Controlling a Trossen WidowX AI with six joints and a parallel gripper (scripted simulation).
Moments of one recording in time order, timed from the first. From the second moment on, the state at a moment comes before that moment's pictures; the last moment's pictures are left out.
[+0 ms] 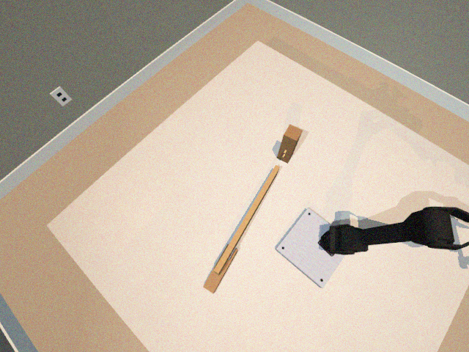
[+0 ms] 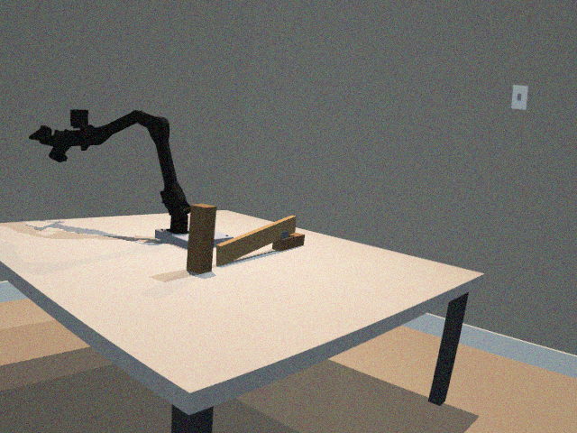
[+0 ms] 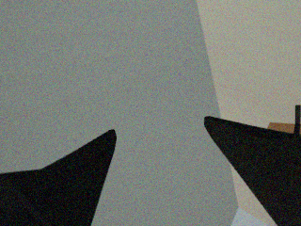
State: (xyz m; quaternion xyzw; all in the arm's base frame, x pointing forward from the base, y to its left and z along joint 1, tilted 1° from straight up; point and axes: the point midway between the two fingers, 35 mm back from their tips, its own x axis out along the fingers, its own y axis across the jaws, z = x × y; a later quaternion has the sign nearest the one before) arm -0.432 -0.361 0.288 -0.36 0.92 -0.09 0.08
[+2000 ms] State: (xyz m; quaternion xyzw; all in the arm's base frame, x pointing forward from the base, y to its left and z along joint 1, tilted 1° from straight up) arm 0.350 -0.284 0.253 -0.72 0.38 0.08 0.57
